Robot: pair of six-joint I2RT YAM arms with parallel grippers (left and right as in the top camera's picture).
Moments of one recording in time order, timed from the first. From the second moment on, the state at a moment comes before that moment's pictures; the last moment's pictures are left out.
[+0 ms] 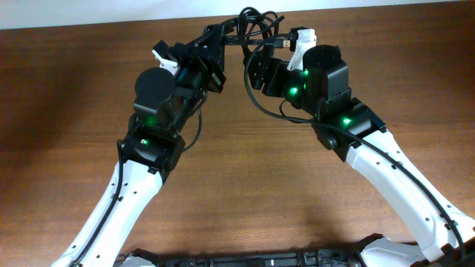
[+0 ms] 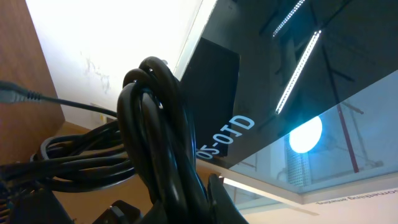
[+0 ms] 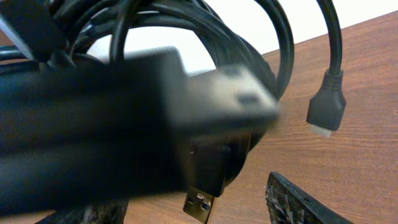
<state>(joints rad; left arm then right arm) -0.42 1.33 1.09 0.28 0.10 -1.98 0.43 1.41 1.19 -0.15 -0.21 0.71</state>
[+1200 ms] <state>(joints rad) -0.42 1.33 1.09 0.28 0.93 -0.43 0.00 1.38 1.19 -0.23 -1.12 -0.34</state>
